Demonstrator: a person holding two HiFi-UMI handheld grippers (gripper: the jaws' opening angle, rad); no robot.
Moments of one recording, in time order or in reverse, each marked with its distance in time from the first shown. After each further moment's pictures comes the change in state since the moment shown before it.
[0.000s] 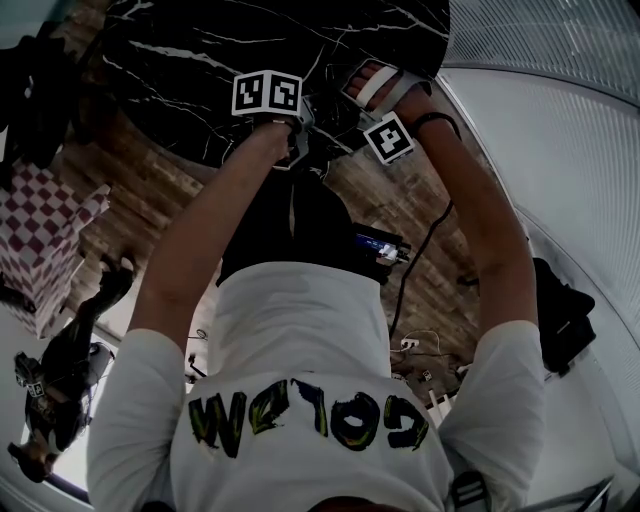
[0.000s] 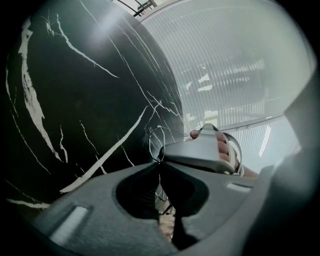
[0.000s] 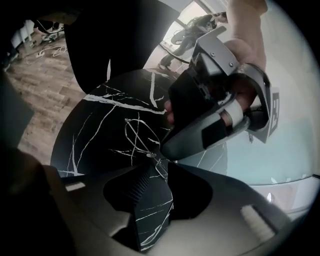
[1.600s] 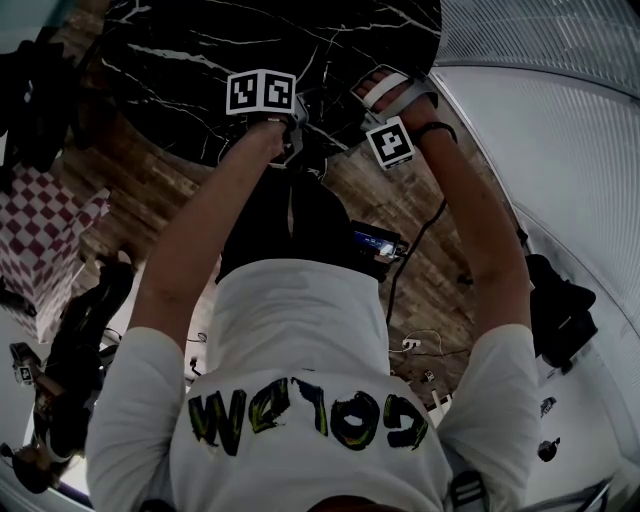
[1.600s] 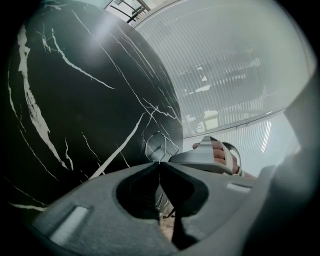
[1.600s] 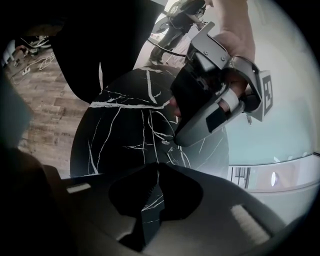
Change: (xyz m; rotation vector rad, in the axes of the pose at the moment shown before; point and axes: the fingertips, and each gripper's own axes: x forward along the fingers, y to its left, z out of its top) left arm -0.008 -0.003 0.008 0.047 -0.031 0.026; right arm -0.019 0.034 -0.028 0.001 0.174 0.120
